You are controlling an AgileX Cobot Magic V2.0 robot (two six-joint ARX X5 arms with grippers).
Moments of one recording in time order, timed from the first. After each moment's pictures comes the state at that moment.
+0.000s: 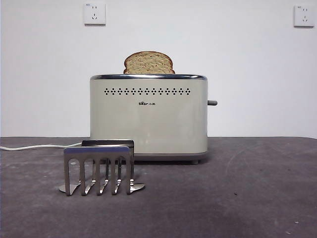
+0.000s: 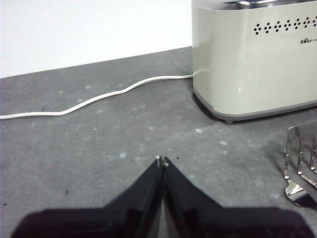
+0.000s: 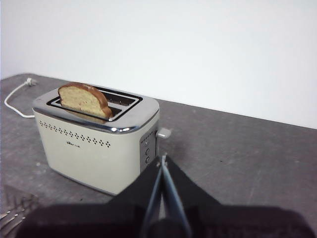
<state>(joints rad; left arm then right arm) 0.02 0.01 0.02 -0.17 0.19 0.12 0.05 0.39 0.65 -0.36 -0.34 -0.12</state>
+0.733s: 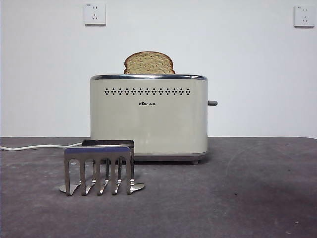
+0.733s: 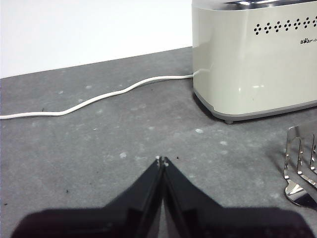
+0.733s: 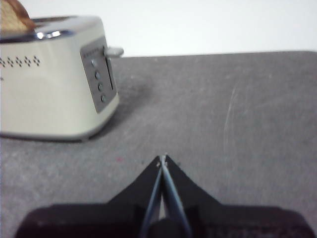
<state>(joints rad) 0.02 0.01 0.02 -0.17 0.19 0.12 0.05 0.03 0.03 -0.15 -0.15 0.02</state>
